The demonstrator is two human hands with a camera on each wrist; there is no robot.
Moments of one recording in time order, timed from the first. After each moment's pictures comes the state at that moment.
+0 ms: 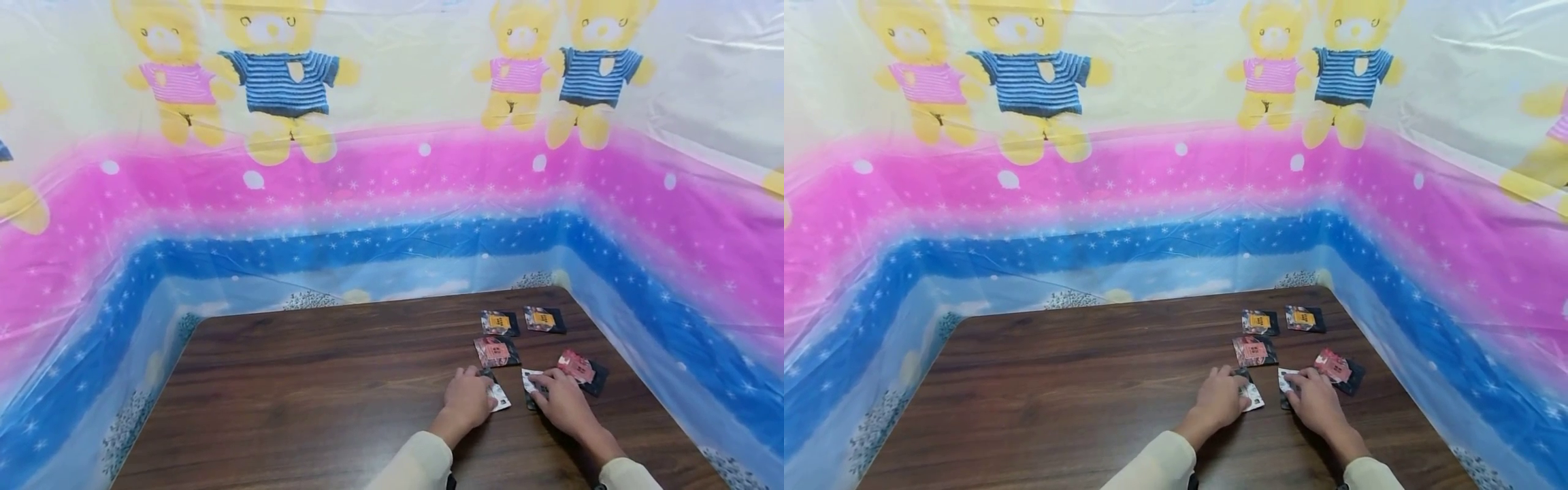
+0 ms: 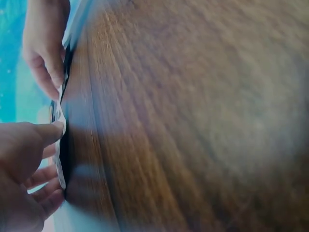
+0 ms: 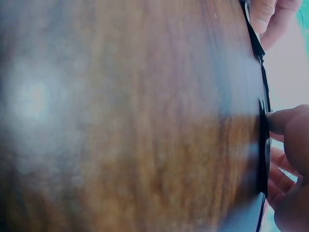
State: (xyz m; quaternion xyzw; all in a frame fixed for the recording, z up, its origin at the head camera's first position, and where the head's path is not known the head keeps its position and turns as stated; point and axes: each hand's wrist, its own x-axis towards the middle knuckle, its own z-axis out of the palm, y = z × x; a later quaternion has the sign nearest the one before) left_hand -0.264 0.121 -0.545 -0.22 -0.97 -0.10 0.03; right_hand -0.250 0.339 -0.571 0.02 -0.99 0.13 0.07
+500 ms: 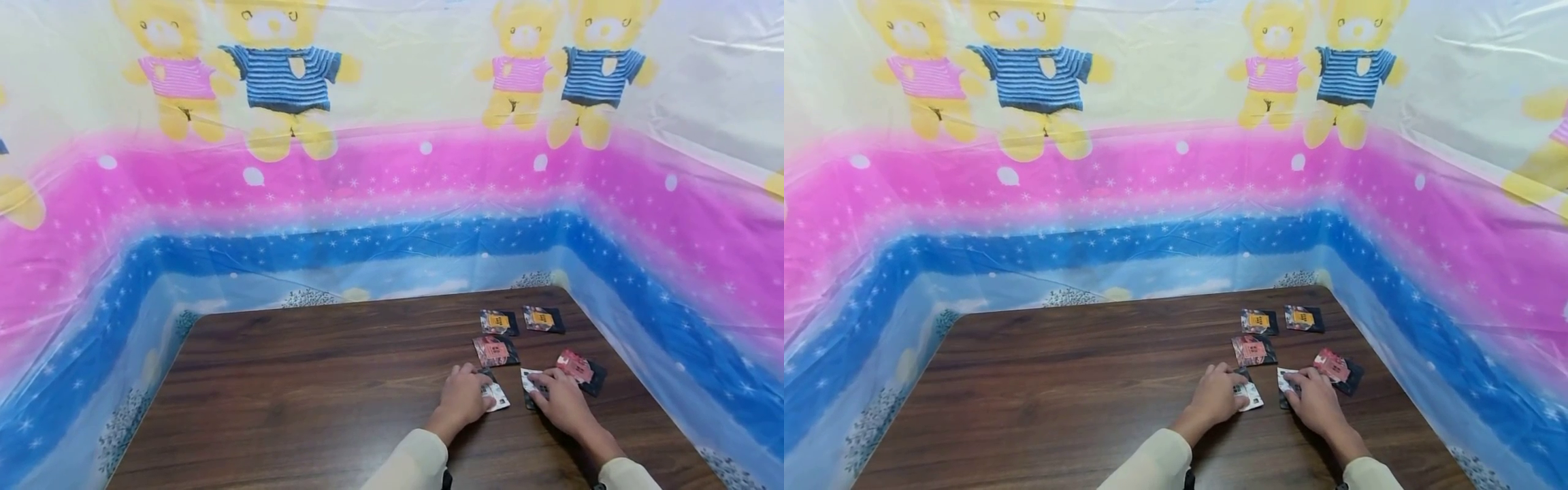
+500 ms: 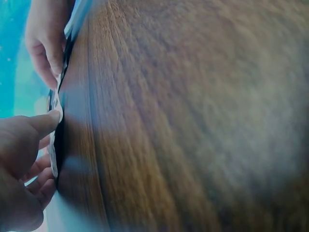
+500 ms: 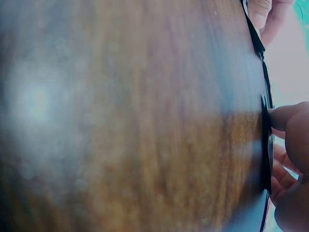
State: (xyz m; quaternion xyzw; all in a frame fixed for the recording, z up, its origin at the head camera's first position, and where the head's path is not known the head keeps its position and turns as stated) left_hand -0.265 0.111 -0.546 -0.23 -0.96 -0.13 0.04; right_hand -0.250 0.341 -0.570 0.01 -0.99 0.15 0.05
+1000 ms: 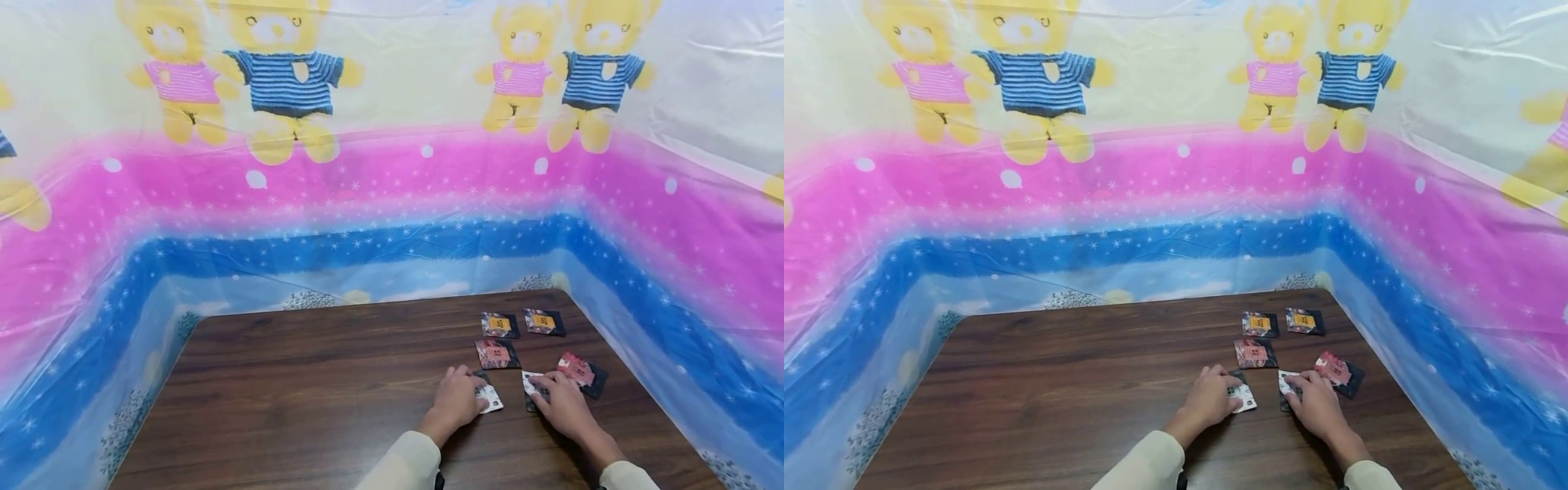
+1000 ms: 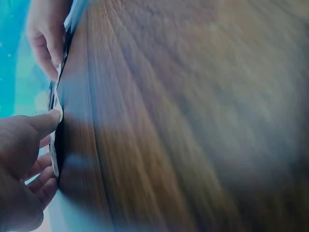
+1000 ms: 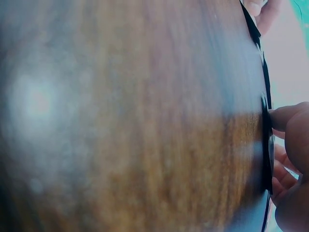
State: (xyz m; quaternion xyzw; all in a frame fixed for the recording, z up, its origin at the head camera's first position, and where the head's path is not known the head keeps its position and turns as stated) left_hand -0.269 0.097 -0.550 -0.25 -0.96 -0.13 0.05; right_hand -0.249 0.340 -0.570 0.01 -0.99 0.15 0.05
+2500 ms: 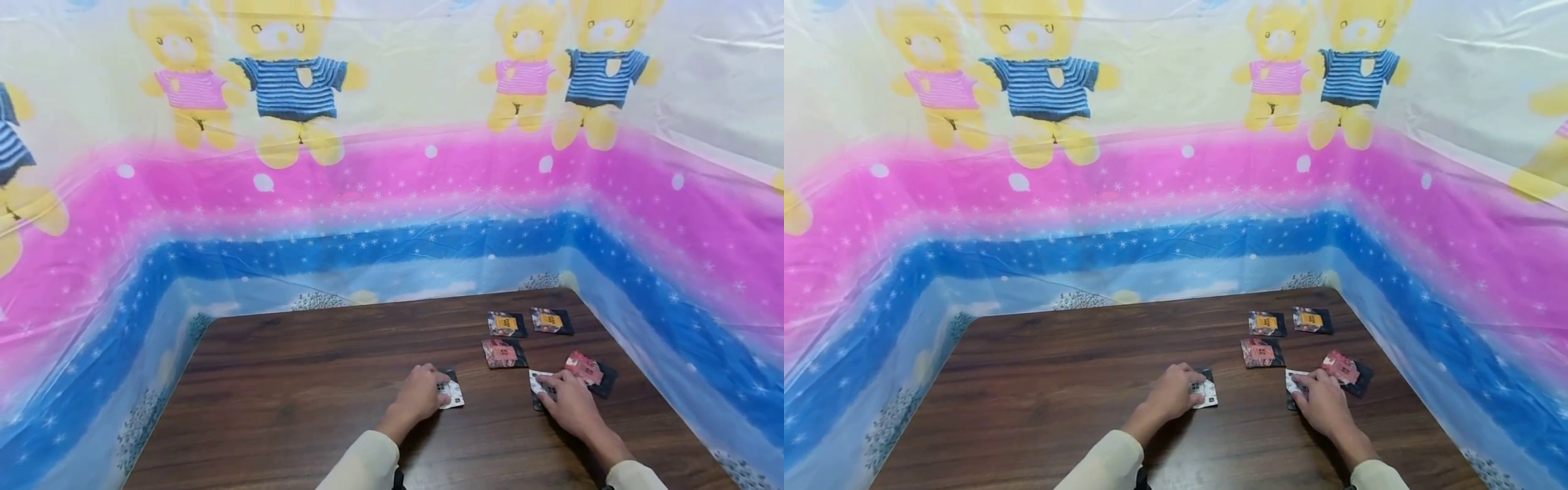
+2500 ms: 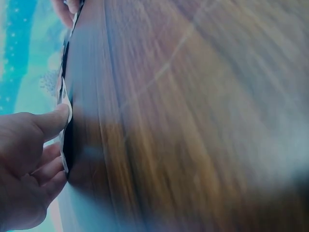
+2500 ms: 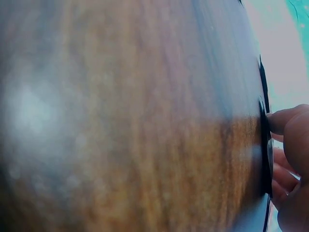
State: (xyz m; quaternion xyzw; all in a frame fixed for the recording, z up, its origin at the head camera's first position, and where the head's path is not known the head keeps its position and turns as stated) left_hand -0.275 0.016 -0.541 -0.24 -0.96 -0.17 0.03; right_hand -0.251 0.341 -0.568 0.00 -0.99 0.14 0.04
